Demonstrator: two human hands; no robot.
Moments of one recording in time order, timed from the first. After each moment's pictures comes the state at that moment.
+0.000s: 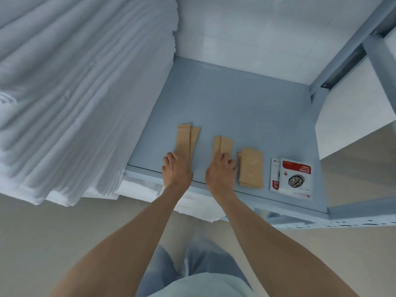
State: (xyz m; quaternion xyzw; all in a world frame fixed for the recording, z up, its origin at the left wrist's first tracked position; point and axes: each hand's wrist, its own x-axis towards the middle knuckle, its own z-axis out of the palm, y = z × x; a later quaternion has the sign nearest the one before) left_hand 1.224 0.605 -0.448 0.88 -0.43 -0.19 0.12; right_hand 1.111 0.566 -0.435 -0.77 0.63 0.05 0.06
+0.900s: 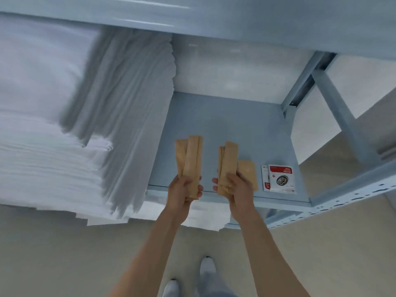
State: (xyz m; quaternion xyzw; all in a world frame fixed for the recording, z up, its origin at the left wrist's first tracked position) left_hand 1.247 0.701 -0.293 0.50 -0.08 -0.62 0.60; right_hand 1.102 0.655 -0.287 -0.24 0.50 -0.48 0.68
